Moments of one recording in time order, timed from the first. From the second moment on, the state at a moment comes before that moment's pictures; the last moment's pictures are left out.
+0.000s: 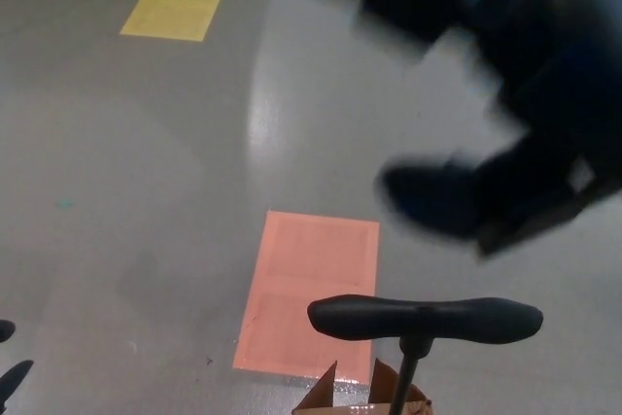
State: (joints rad) left_arm -0.39 0.64 -0.03 1.23 0.18 -0.26 -0.18; right_arm -0.71 -0.80 0.37 -0.90 -0.05 0.37 0.28
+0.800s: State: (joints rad) left_arm -0.40 0.64 -0.03 1.23 0.18 -0.27 -0.19; right_arm -0.34 -0.67 0.72 -0.48 -0.37 0.42 0.27
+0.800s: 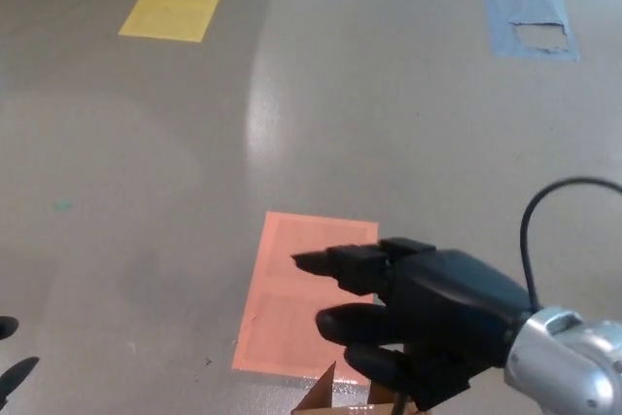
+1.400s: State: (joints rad) left_arm -0.40 0.64 -0.03 1.23 0.18 -0.27 -0.19; right_arm -0.37 -0.44 0.80 0.08 -0.45 0.37 0.19
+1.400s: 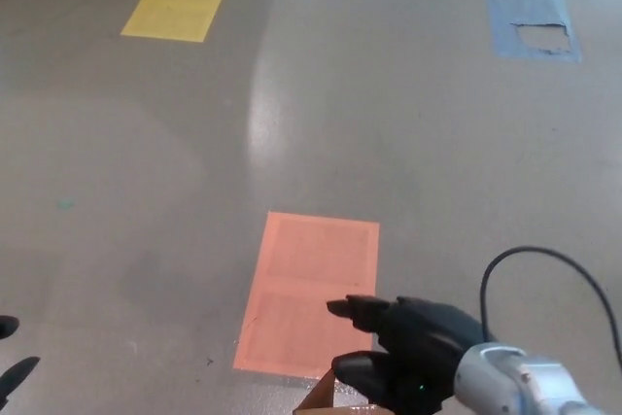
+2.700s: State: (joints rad) left_arm -0.06 0.62 -0.05 1.21 0.18 -0.33 -0.20; right_arm -0.20 0.01 0.89 1.25 -0.53 0.14 -0.14
